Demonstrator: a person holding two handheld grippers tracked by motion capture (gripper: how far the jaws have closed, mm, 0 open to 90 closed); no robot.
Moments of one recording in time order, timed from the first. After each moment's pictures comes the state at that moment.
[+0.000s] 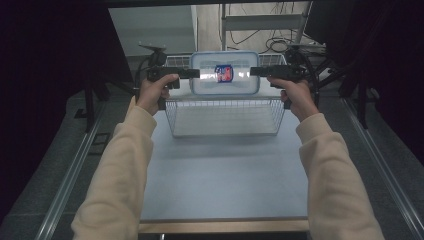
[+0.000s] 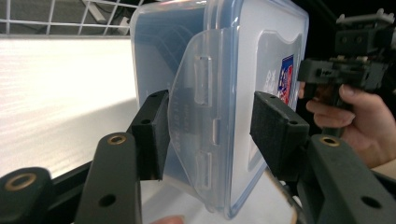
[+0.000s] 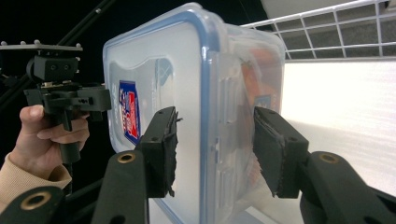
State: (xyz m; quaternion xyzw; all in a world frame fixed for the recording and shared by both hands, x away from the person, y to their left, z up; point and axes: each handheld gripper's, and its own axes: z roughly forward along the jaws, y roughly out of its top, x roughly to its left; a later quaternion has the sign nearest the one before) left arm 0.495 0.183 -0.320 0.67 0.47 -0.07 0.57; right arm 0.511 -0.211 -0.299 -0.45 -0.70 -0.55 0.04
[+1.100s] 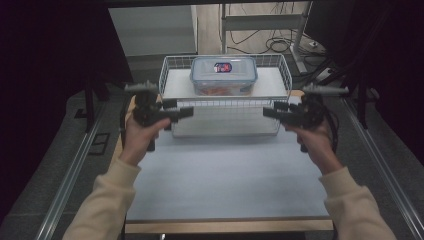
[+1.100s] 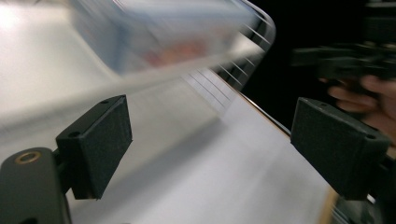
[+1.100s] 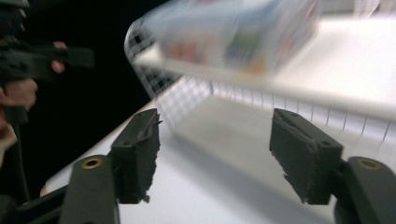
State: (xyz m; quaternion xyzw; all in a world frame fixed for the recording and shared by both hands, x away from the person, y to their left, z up) left arm 0.335 0.175 -0.350 0.72 0.40 0.06 0.56; right arm 0.384 -0.247 -0.346 -0.36 -0.74 -0.56 -0.08
